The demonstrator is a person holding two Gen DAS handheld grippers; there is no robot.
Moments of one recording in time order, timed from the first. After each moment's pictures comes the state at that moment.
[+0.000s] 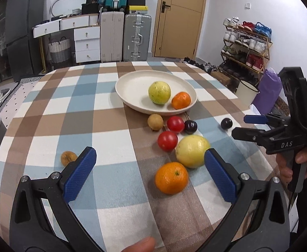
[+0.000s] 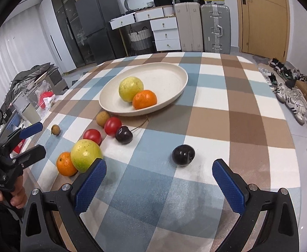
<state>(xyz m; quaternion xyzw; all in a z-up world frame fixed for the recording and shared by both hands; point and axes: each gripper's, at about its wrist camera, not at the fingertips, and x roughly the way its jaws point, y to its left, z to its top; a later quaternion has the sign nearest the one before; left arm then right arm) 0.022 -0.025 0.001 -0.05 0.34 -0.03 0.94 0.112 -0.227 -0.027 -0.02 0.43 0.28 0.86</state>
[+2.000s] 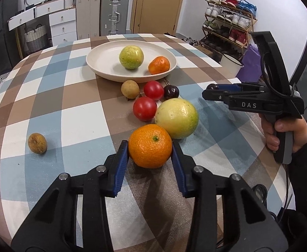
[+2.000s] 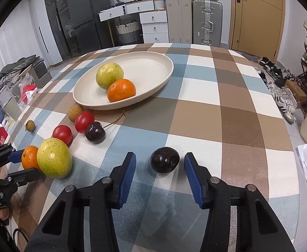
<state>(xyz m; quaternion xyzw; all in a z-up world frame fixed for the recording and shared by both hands) 0.036 -0.040 -0.033 -0.04 0.41 -0.11 0.91 0.140 -0.219 -0.054 -0.06 0.44 0.23 0.87</state>
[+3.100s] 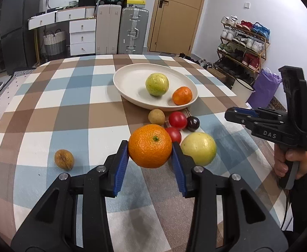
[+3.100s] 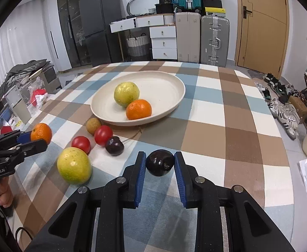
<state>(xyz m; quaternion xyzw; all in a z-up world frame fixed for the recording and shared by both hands) 0.037 -0.012 -0.010 -0.07 0.35 -0.05 0.93 0.120 -0.214 -0.027 -0.06 0.38 0.26 0.88</state>
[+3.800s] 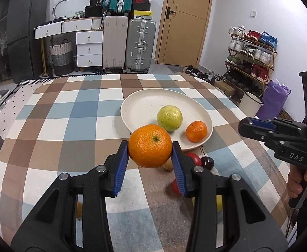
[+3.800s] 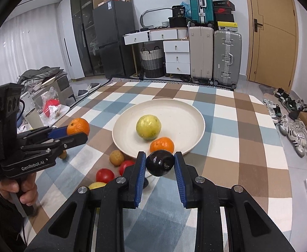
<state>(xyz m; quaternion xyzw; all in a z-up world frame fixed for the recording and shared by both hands) 0.096 -0.001 0.015 -0.07 0.32 -0.02 0.95 0.129 -0.188 0.019 -0.05 0.34 0.30 0.89</state>
